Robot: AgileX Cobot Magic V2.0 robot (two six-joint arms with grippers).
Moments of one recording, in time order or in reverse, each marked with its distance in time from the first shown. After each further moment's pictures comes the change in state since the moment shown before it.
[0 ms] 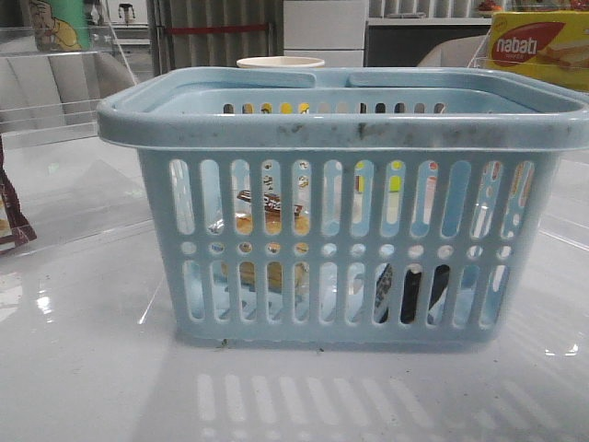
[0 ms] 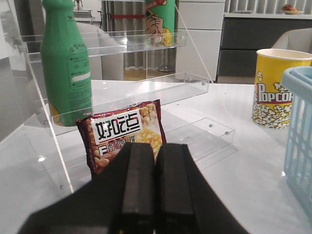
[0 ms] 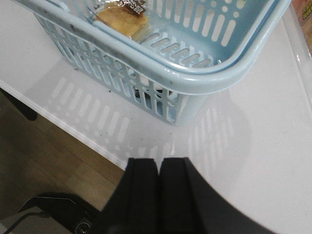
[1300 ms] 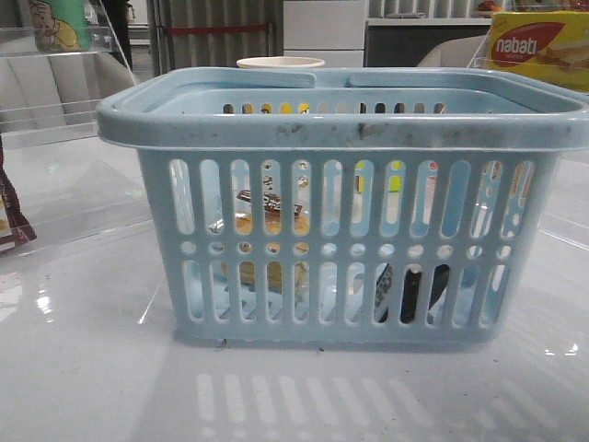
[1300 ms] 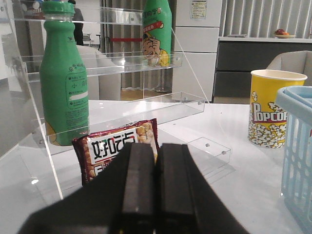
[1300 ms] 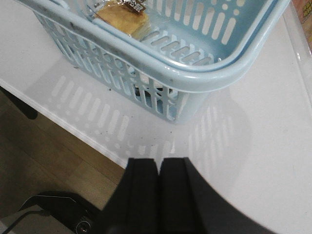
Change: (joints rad) left arm -0.023 0.000 0.033 -0.002 -0.114 0.000; right arm 0.000 0.000 0.001 0.000 0.004 0.000
